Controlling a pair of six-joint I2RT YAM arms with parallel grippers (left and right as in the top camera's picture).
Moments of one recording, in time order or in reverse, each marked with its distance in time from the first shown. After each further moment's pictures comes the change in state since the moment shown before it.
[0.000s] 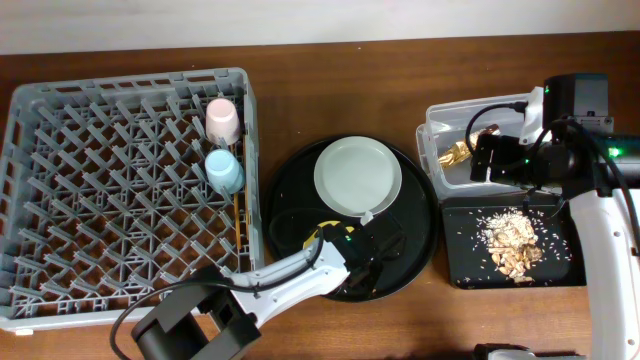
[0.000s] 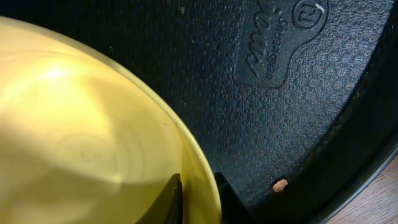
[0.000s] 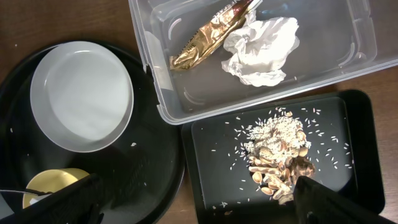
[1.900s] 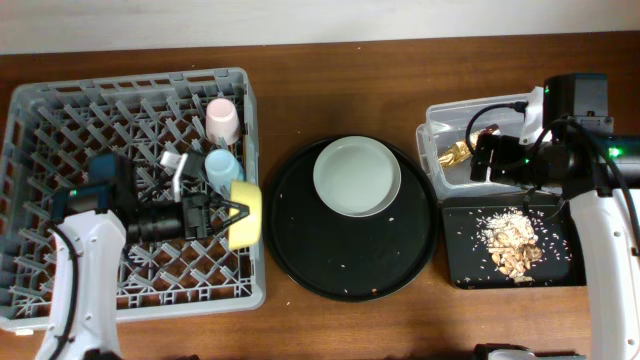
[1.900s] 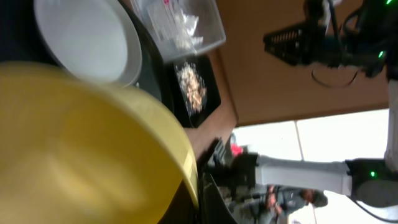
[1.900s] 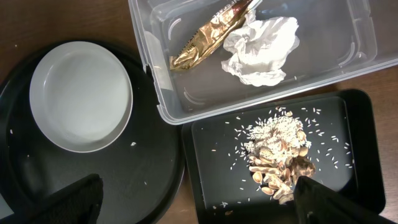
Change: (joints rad) left arm 1.225 -0.385 -0.012 -0.613 1.267 0.848; right arm 0.000 0.000 0.000 0.000 0.000 0.002
